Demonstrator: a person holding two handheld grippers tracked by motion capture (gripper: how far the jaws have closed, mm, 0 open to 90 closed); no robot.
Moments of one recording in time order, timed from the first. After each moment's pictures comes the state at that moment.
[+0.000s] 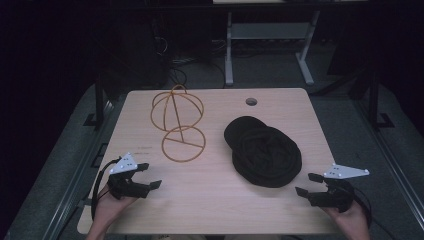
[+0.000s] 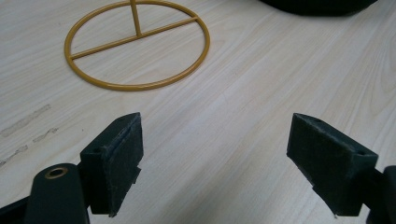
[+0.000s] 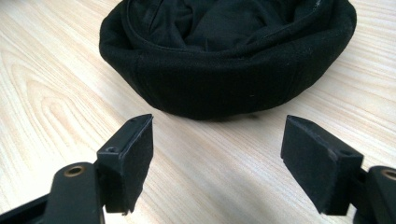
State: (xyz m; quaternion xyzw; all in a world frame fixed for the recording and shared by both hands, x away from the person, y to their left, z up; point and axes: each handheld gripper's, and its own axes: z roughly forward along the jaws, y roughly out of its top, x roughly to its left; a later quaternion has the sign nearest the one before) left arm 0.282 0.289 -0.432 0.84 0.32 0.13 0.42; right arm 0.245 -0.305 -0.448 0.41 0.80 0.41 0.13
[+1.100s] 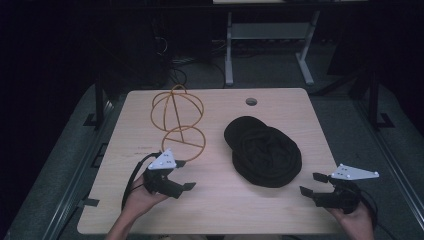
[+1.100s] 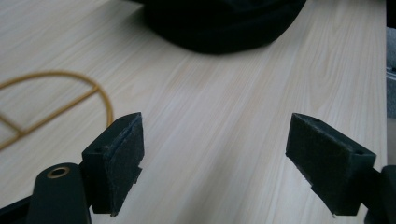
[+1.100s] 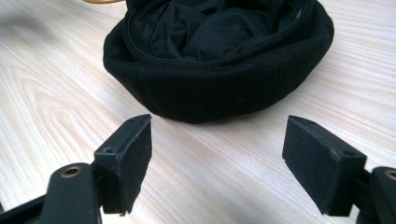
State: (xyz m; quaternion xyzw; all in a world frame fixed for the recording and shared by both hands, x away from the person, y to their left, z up) left arm 0.291 0.184 -0.406 0.88 0.20 0.09 0.43; right arm 0.239 -0.315 -0.443 0.42 0.79 0.43 0.13
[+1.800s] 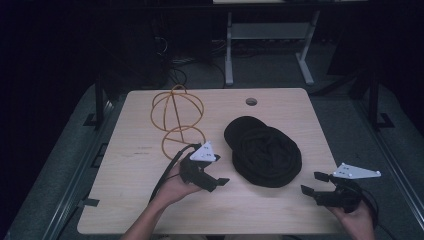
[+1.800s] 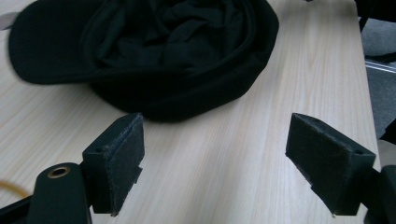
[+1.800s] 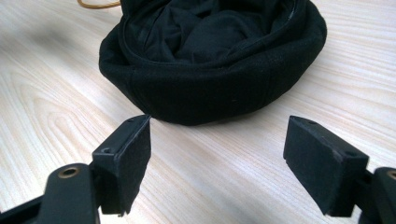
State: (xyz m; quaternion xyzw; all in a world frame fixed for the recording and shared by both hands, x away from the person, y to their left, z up) left arm 0.312 0.095 -0.399 0.89 0.14 0.06 0.42; right arm 0.241 -0.319 -0.443 0.42 0.78 0.44 0.13
